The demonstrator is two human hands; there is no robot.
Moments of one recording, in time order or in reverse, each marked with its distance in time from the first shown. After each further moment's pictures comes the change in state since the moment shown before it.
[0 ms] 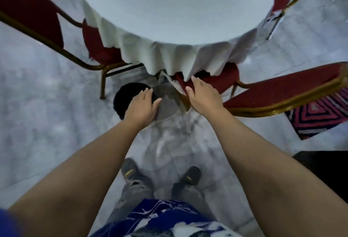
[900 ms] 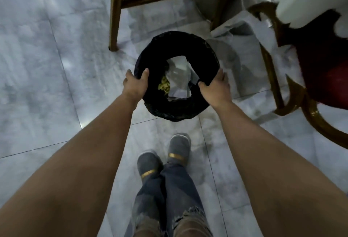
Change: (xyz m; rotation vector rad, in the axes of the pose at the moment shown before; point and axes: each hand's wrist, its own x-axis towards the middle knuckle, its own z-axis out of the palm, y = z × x) left_hand 0.249 -0.362 0.218 -0.735 -0.094 -0.902; right_hand 0.278 -0.057 0.448 0.244 -0.316 0.454
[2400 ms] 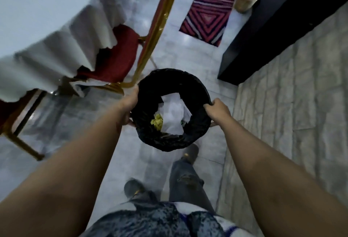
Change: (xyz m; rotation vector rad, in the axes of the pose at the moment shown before) left_hand -0.591 0.046 0.117 0.621 -0.758 0.348; right_hand -0.564 0.360 -0.233 0.824 0.398 0.690
